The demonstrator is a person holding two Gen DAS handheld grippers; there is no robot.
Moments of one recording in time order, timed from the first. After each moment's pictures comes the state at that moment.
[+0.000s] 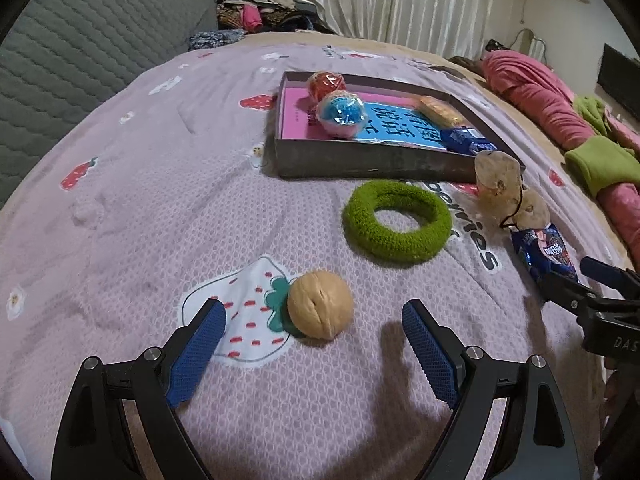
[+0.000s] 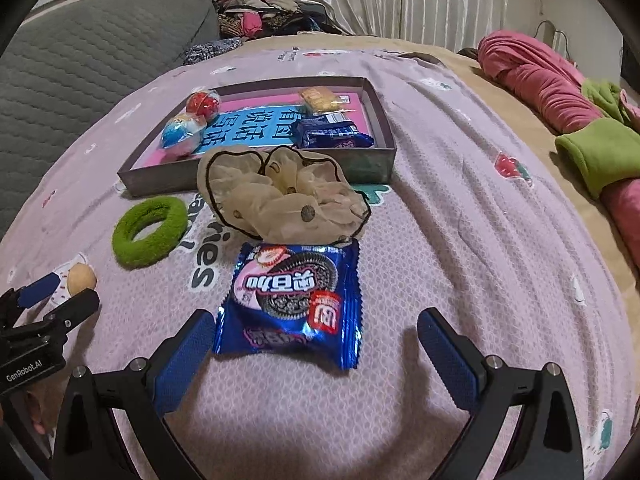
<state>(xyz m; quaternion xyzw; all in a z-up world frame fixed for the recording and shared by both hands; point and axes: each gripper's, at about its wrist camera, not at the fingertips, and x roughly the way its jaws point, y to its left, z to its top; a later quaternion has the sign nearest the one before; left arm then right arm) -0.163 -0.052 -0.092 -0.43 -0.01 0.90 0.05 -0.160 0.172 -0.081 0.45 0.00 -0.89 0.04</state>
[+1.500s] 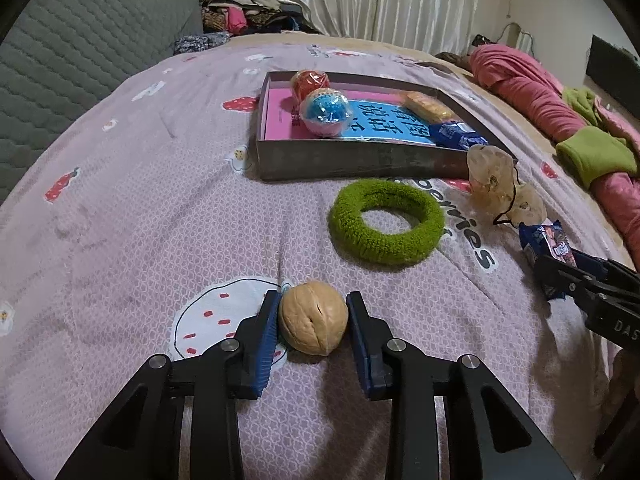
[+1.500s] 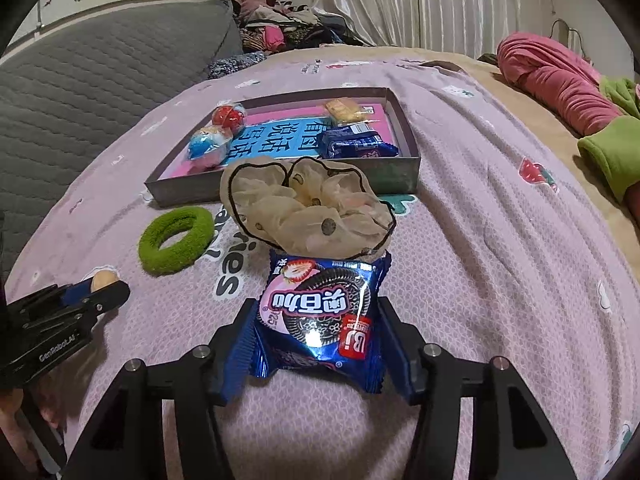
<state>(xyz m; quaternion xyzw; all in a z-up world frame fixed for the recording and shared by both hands) -0.167 -0.044 -0.096 -0.43 0.00 0.90 0.07 -0.153 0.177 -0.082 0.42 -0.03 -0.90 0.09</state>
